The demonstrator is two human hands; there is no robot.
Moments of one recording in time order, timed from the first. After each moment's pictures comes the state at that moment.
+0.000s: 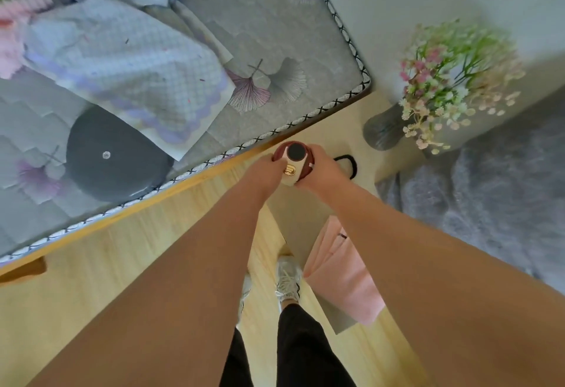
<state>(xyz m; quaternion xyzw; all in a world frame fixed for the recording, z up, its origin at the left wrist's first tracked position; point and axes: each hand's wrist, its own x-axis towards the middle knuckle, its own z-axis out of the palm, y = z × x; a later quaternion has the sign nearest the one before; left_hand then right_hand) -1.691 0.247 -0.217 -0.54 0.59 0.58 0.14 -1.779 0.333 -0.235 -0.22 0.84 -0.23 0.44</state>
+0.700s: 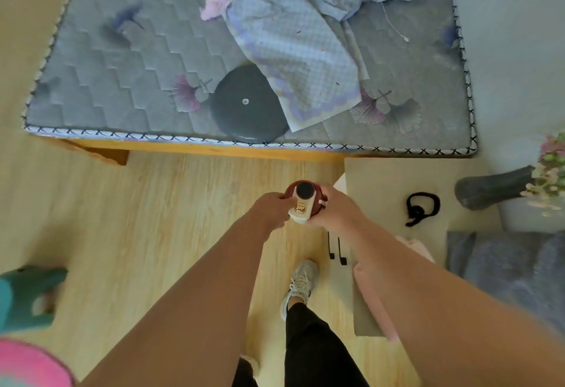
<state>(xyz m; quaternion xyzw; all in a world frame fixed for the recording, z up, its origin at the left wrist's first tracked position) -1.451 0.285 -0.159 -0.66 0.41 0.64 0.02 -1.590 0.326 -0.172 -0.45 0.75 -0.07 0.48</state>
